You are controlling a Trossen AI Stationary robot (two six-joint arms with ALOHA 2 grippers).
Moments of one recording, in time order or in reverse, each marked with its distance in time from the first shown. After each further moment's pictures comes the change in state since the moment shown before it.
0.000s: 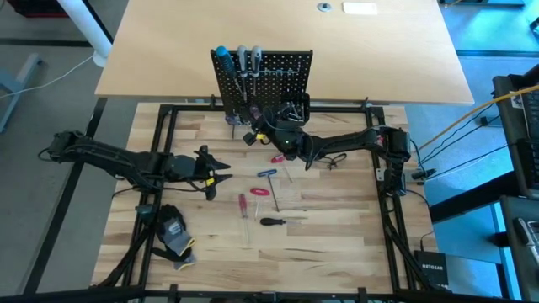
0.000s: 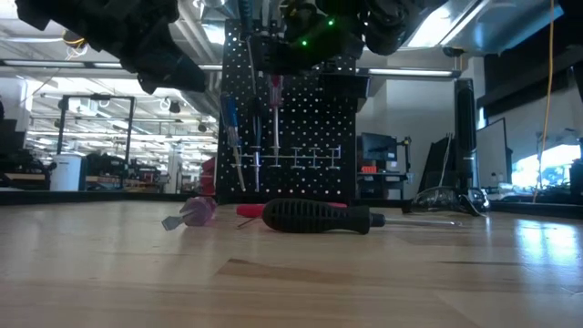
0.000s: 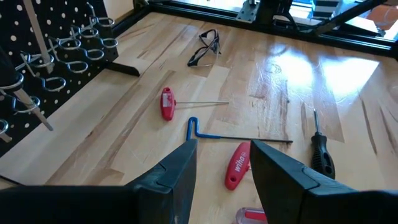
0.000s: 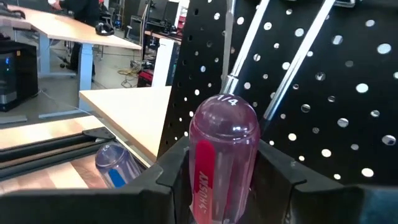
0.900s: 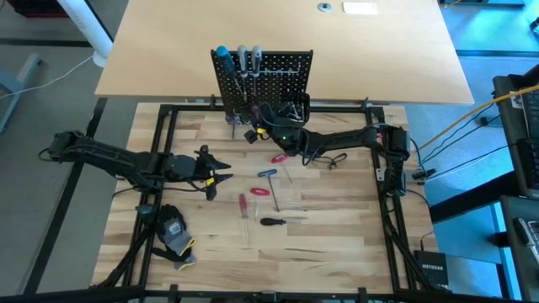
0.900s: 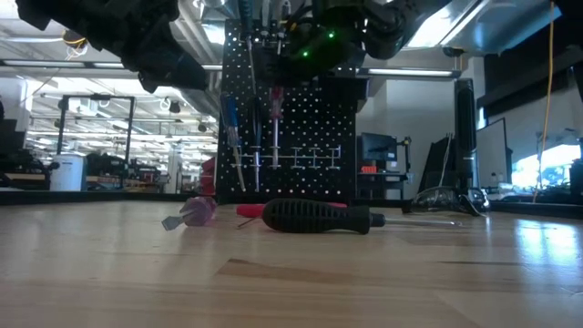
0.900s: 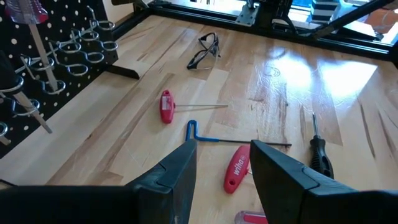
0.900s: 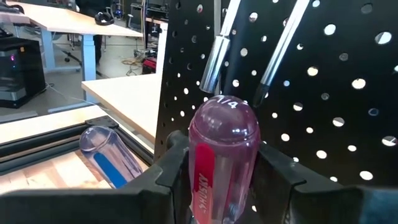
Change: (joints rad) left arm 0.000 0.000 0.000 0.013 0.000 0.000; right arm -0.032 0.009 0.001 -0.105 -0.050 0.146
